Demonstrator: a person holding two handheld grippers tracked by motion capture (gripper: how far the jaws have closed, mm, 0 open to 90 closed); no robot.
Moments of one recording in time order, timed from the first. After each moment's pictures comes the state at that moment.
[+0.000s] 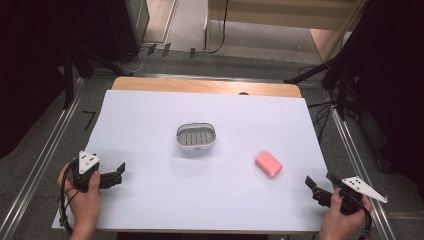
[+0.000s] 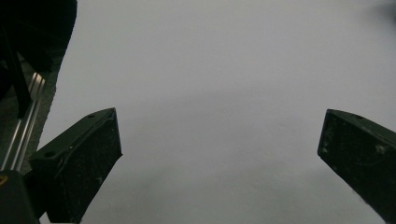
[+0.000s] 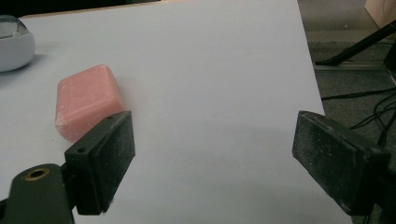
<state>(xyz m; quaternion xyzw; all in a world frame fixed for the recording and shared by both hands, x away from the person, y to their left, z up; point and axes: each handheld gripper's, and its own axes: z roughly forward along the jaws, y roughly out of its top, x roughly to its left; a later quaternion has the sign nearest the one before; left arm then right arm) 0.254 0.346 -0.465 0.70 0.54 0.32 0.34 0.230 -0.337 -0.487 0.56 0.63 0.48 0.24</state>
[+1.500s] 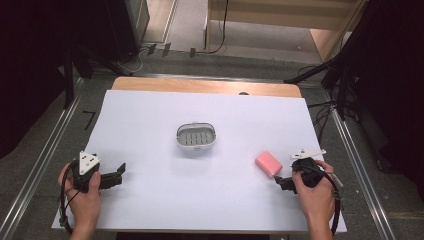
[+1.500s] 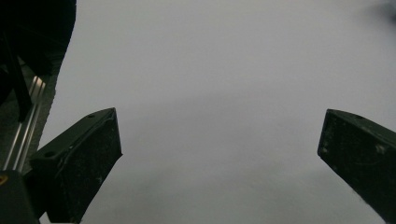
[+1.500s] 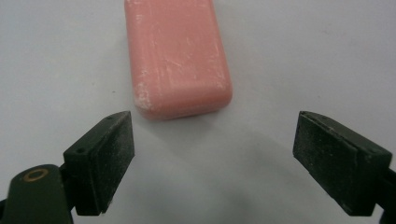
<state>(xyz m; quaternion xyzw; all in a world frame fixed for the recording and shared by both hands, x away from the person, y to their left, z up) 0.253 0.345 -0.465 0.70 0.54 0.32 0.34 0.295 -0.244 -0.449 0.48 0.83 0.26 0.12</state>
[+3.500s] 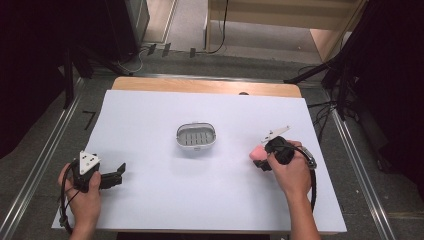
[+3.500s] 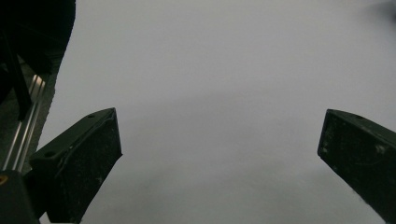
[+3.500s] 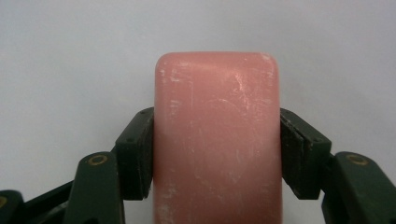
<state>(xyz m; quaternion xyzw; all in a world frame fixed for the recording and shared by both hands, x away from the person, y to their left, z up) 0.253 0.345 -0.465 0.70 0.54 0.32 0.34 0.355 -0.182 -0.436 0.35 0.90 0.25 0.08</state>
